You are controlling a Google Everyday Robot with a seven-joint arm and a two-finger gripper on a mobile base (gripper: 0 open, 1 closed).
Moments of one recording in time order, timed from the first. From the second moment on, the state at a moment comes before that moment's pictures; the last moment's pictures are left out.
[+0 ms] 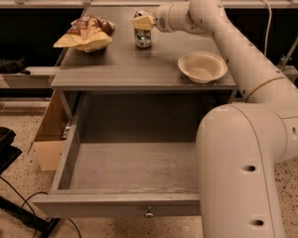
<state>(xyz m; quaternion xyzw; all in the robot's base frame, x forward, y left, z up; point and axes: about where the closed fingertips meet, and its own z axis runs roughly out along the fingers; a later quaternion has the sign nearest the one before) 0.894 0.016 0.911 -0.36 0.71 0.23 0.56</state>
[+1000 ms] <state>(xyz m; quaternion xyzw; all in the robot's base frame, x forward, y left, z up) 0.861 0.006 0.960 -0.37 0.68 0.24 0.59</state>
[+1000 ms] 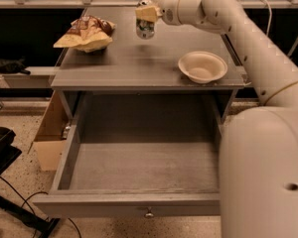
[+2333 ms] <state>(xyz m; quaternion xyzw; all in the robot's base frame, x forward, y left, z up) 0.621 -0.023 0.996 -0.50 0.62 0.23 0.56</state>
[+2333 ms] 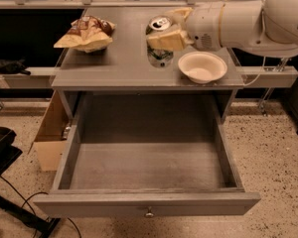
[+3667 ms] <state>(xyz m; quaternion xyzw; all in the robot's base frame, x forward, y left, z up) 0.586 -0.006 0.946 -0.55 0.57 0.29 0.54</state>
